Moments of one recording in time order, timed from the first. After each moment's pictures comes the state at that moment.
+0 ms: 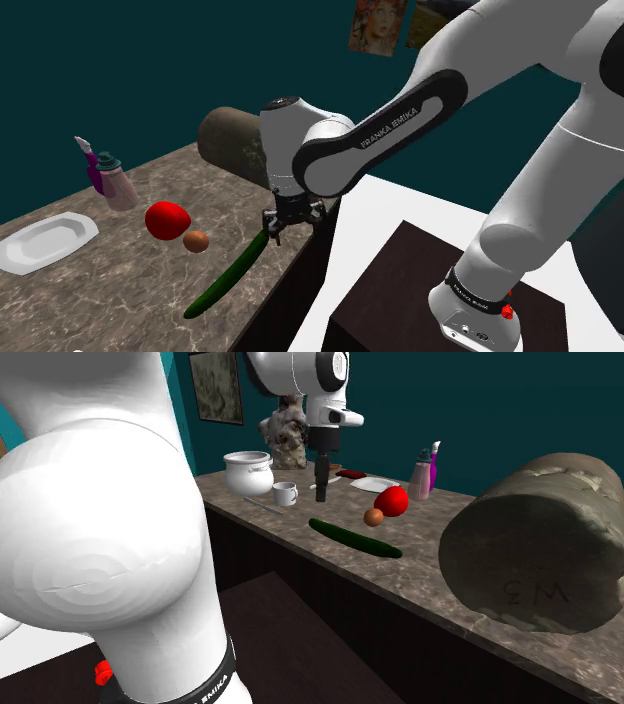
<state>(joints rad) -0.15 -0.05 0.70 -2.36 0.03 2.18 1.19</state>
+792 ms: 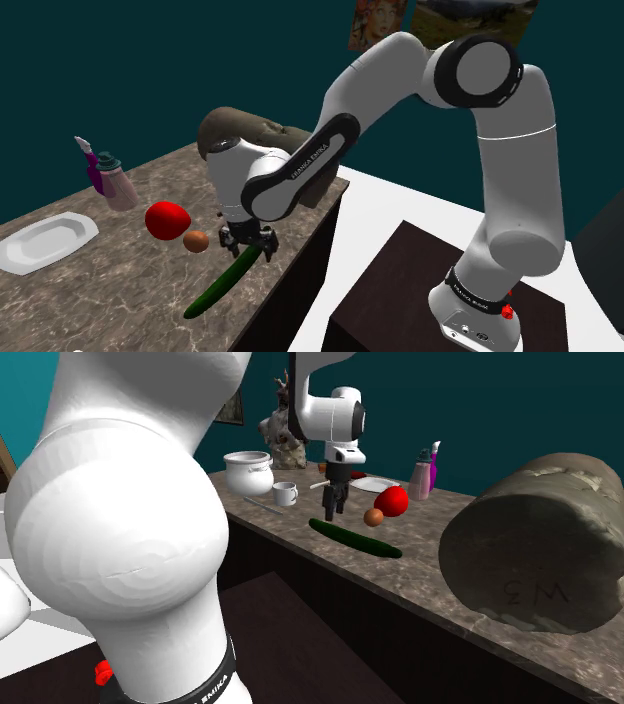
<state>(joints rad) 0.03 0.52 0.55 -1.98 -0.33 2.26 1.82</state>
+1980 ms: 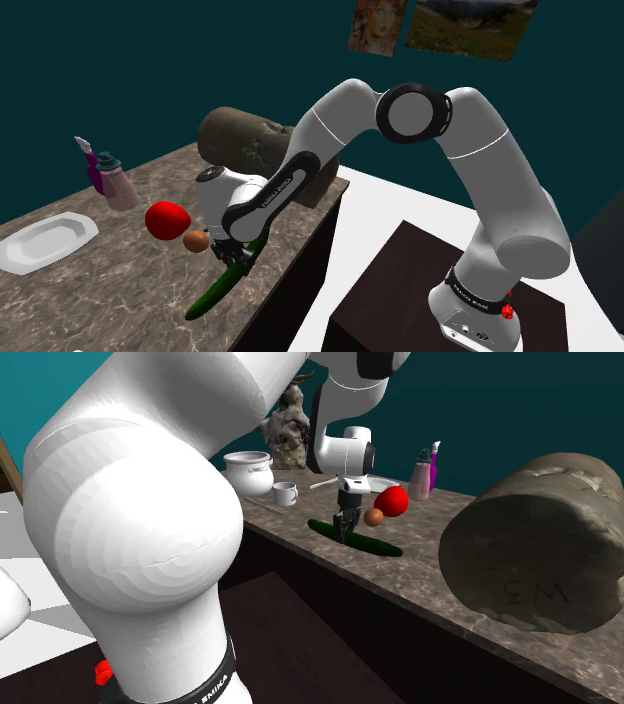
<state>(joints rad) 0.15 0.83 0.41 -1.70 -0.40 2.30 2.01</state>
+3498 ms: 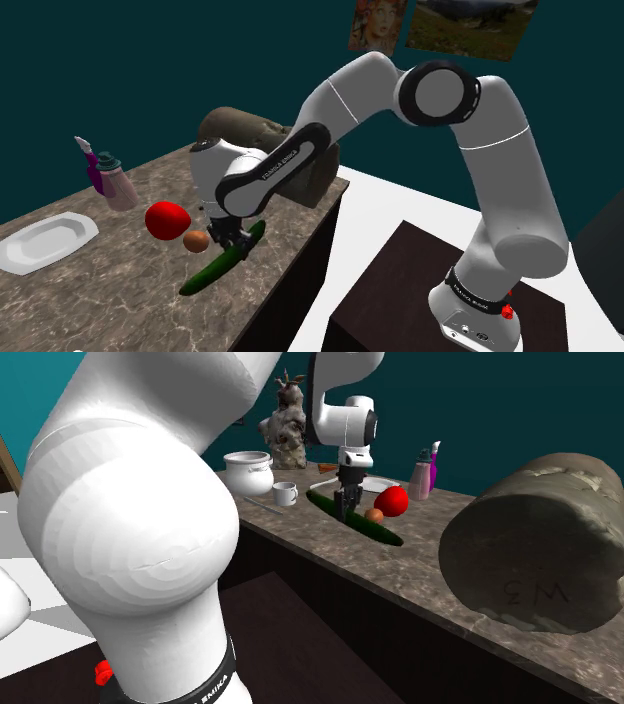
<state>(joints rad) 0.11 0.69 0.46 -1.73 -0.34 2.19 1.98</state>
